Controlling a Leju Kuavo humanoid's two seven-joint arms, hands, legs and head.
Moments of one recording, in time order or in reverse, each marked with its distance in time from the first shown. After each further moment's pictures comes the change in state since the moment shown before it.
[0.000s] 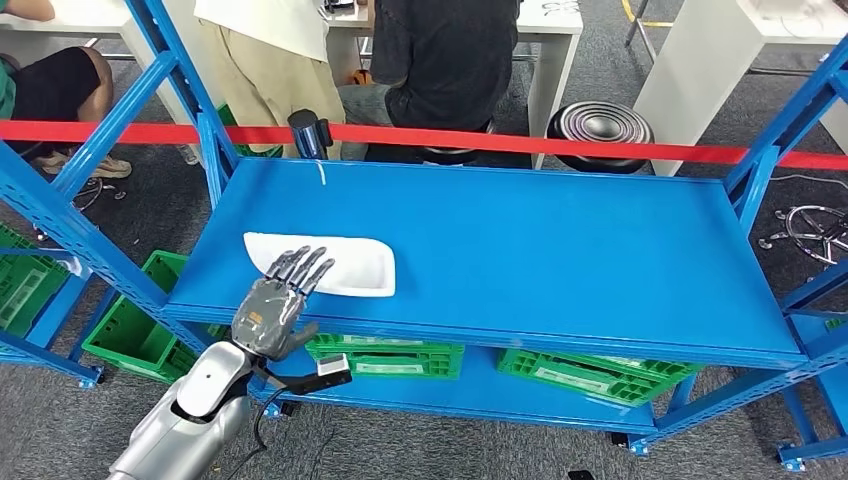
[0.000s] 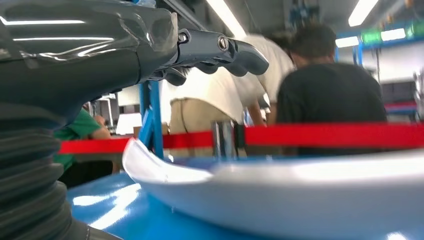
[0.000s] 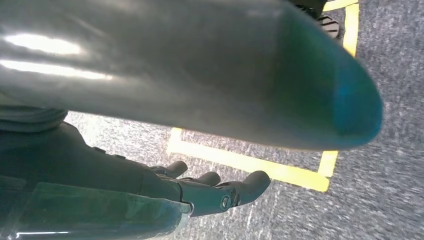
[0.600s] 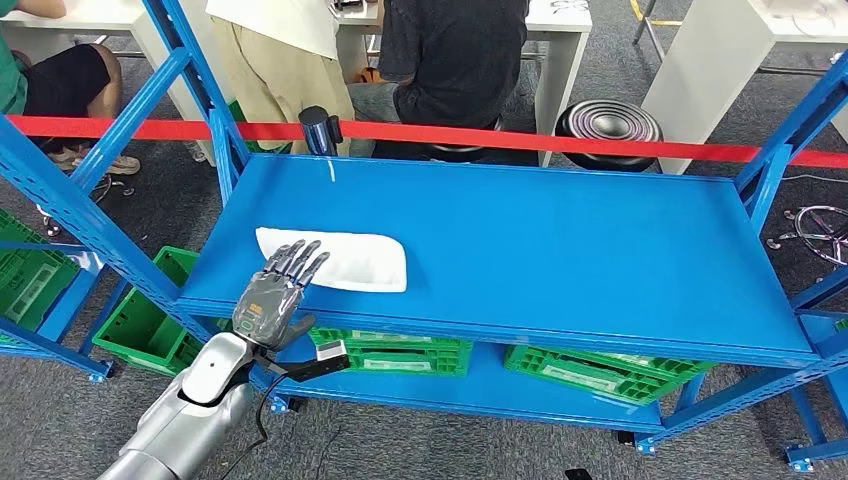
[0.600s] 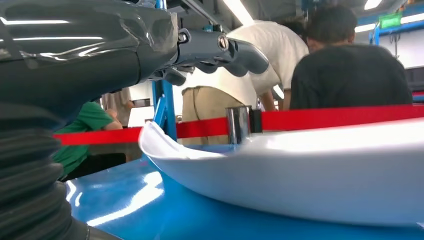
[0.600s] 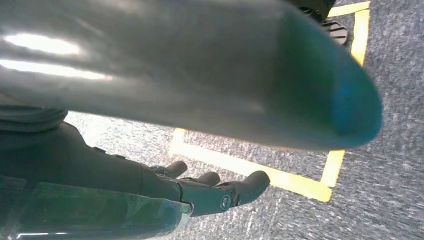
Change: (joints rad) left arm -0.071 -0.033 0.015 0.182 0.014 0.056 -0.022; right arm -0.016 0.004 -0.006 0.025 0.027 0.011 0.007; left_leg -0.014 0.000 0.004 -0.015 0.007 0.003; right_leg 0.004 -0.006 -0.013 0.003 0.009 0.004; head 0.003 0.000
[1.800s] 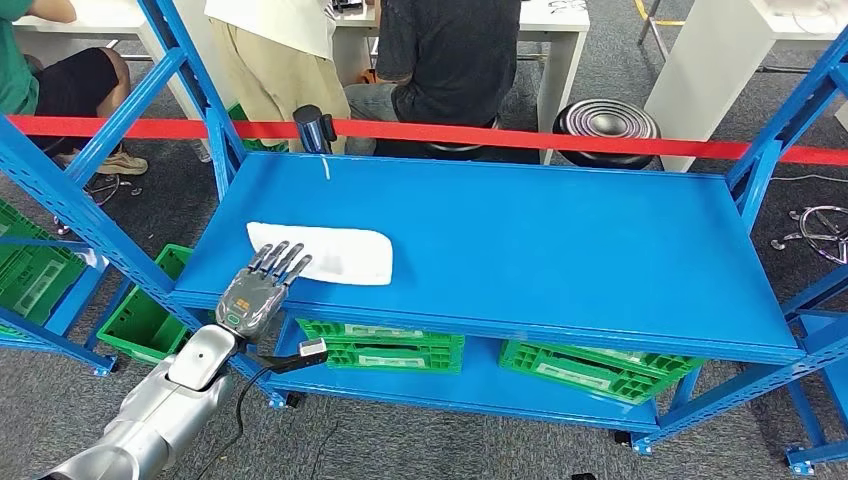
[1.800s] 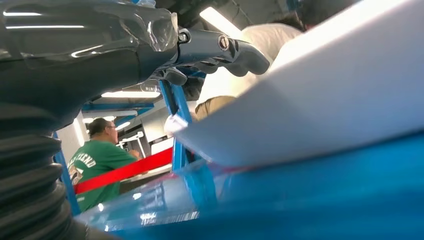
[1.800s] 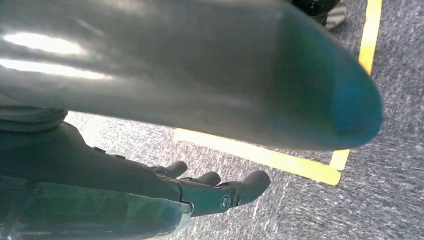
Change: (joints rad) left arm -0.141 0.027 0.000 0.329 -0.191 0.156 0.044; right arm 0.004 -0.001 -0.028 0.032 0.031 0.012 -0.023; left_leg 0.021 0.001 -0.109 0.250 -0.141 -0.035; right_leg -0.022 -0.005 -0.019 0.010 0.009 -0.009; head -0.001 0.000
